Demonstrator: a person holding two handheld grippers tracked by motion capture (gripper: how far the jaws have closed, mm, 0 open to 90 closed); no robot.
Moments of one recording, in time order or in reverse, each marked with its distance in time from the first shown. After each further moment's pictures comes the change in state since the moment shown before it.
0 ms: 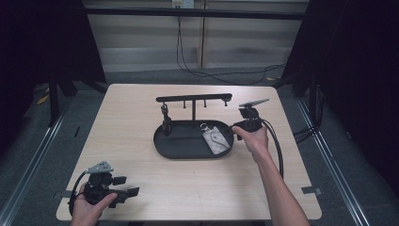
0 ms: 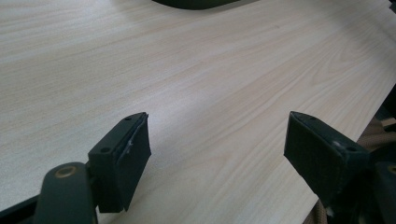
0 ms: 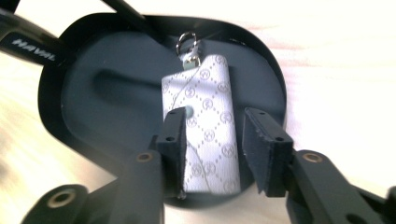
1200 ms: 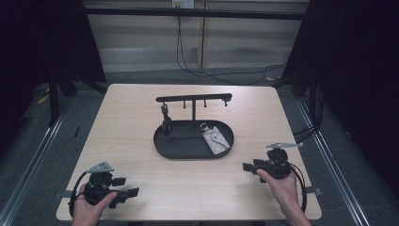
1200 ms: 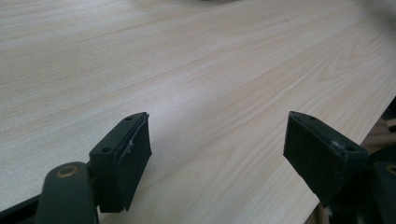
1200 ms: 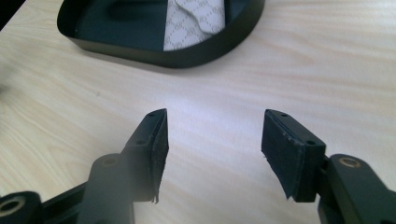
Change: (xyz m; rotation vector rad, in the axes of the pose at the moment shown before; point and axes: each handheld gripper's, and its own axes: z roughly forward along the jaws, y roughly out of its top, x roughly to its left) left arm 0.001 -0.001 0.002 0.035 0.021 -0.016; right arm -0.014 -0.143 -0.057 -0.171 -0.003 -0.095
